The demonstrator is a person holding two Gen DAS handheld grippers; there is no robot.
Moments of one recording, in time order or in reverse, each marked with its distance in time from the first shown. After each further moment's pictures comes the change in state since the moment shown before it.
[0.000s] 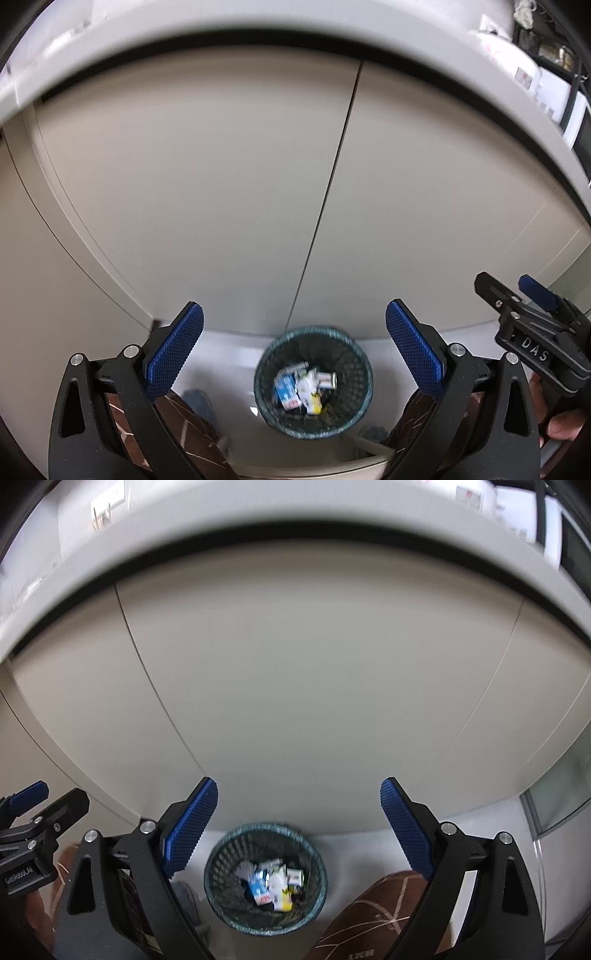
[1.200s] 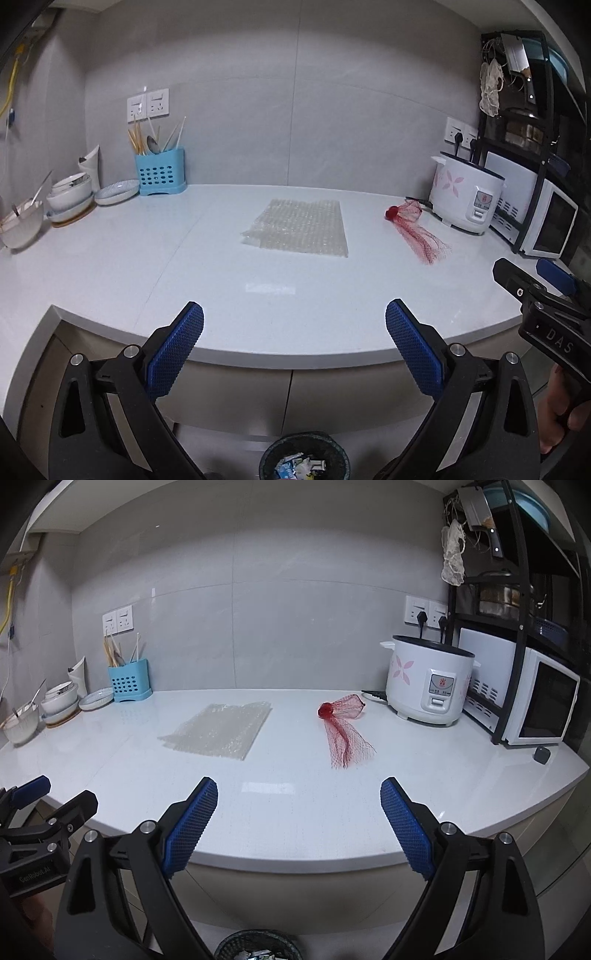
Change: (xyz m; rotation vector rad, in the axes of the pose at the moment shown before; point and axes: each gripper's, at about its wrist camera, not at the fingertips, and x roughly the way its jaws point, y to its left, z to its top) left arm -0.172 -0.061 0.212 0.055 -0.301 -0.016; right arm -0.181 -0.017 0.223 -0.020 -0.328 -0.022
